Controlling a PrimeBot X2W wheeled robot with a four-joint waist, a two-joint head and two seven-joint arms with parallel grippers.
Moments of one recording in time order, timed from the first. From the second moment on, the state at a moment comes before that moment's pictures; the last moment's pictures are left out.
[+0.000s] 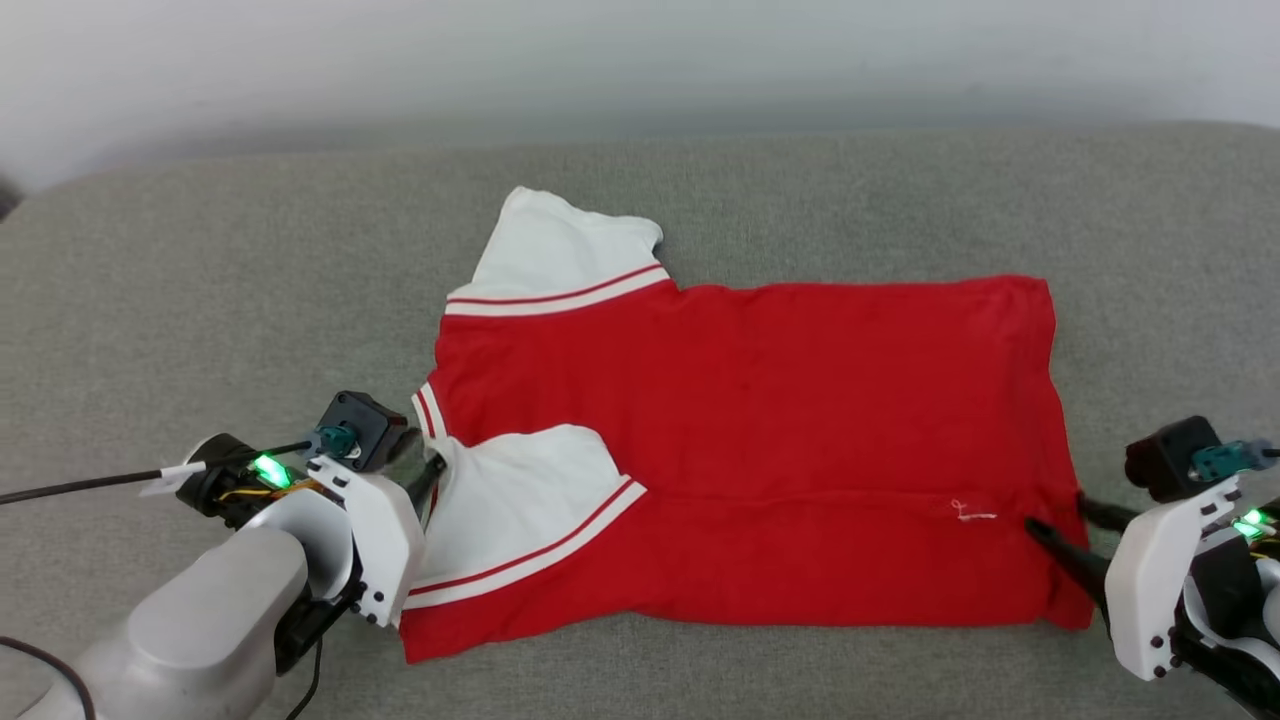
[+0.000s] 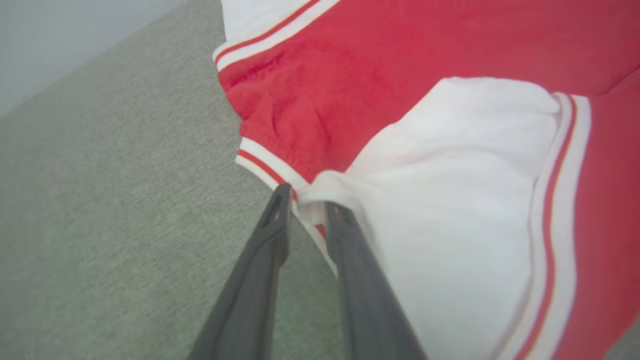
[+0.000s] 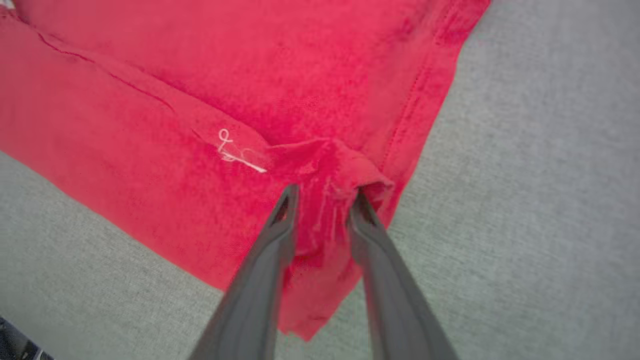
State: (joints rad) left arm -0.70 0.59 -1.09 0.61 -0.80 -0.04 -0.06; right arm -0.37 -0.71 0.63 0.31 0.74 0.13 0.29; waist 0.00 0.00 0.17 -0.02
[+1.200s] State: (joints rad) left arm -0.83 0.73 -1.24 0.28 -1.05 -0.04 0.96; right arm -0.17 -0.66 0.42 0.08 0.64 0.13 0.41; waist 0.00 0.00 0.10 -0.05
